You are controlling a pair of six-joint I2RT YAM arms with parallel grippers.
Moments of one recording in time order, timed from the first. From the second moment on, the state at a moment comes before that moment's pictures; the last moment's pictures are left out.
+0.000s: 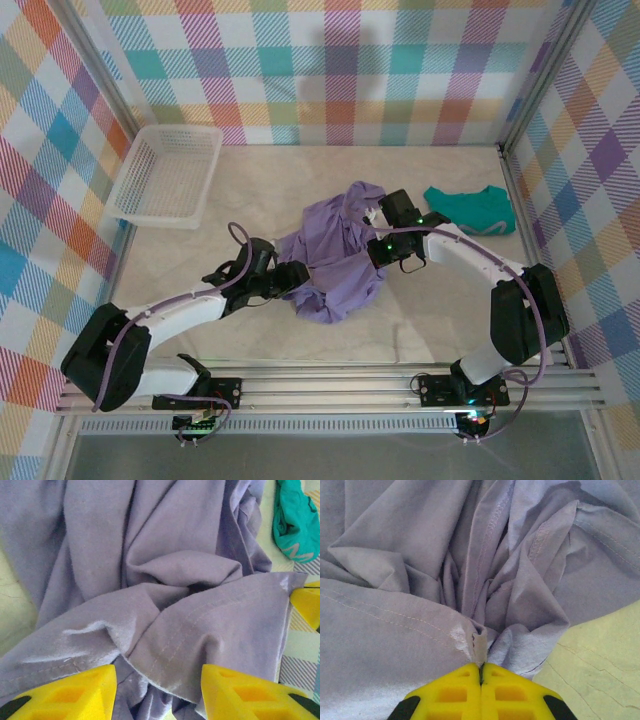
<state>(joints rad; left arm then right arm) -0.61 1.30 0.58 -0.03 0.27 -1.01 0.50 1.54 1.09 -0.68 -0.16 0.05</state>
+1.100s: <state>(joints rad) -0.66 1.40 0.65 -0.01 0.26 -1.04 0.50 1.50 1.07 -0.68 -0.17 0.05</state>
